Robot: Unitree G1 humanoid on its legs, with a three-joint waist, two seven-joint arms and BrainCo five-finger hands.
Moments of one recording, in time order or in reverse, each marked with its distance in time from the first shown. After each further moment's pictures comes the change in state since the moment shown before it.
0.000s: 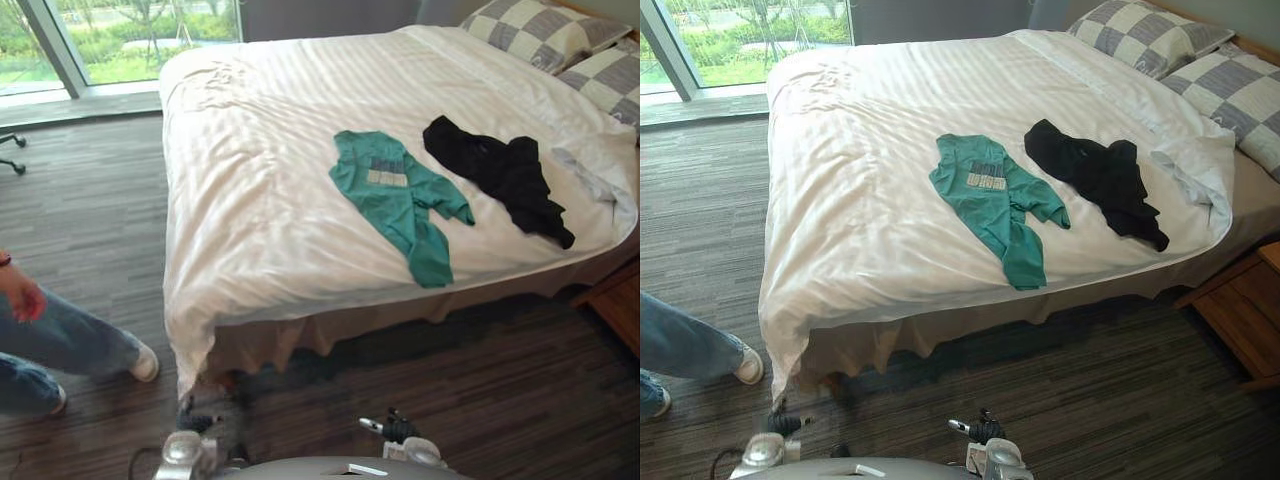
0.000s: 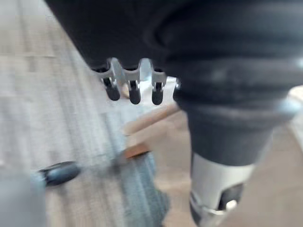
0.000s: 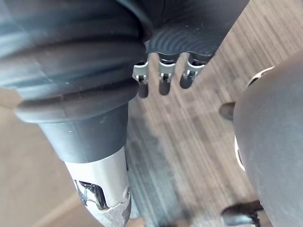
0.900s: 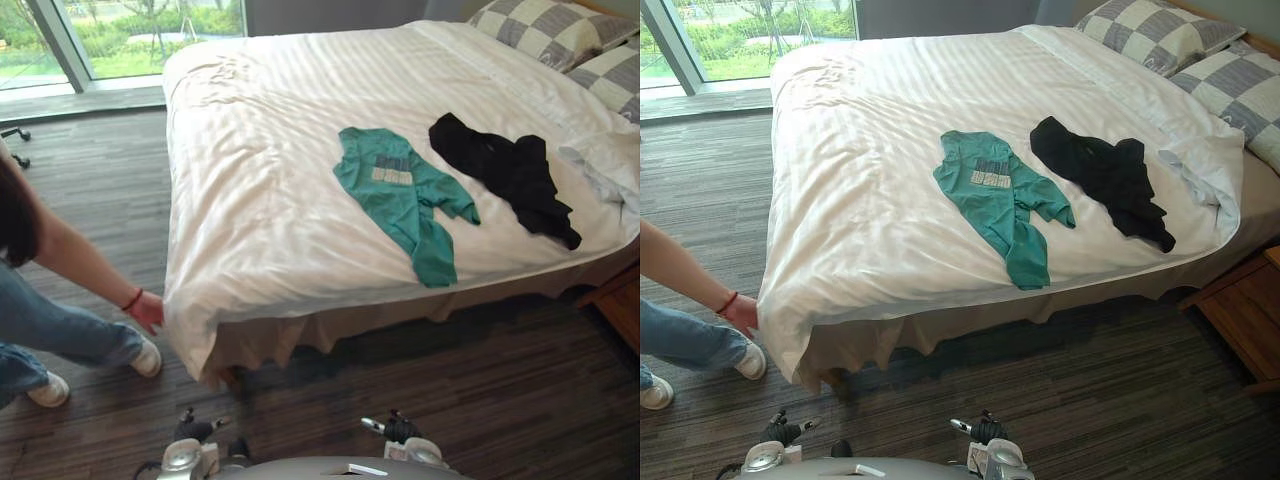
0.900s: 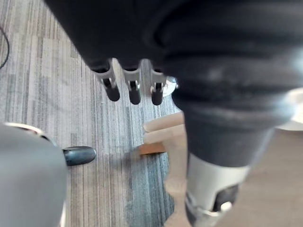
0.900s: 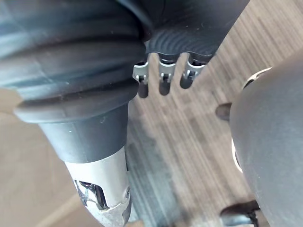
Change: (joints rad) left arm 0.002 -0.003 0.017 0.006 -0.073 -0.001 -0.014; right arm -0.003 0.001 -0.022 0.002 0.006 0.005 -0.001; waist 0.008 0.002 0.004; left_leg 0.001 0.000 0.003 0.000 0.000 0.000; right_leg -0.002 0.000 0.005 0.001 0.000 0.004
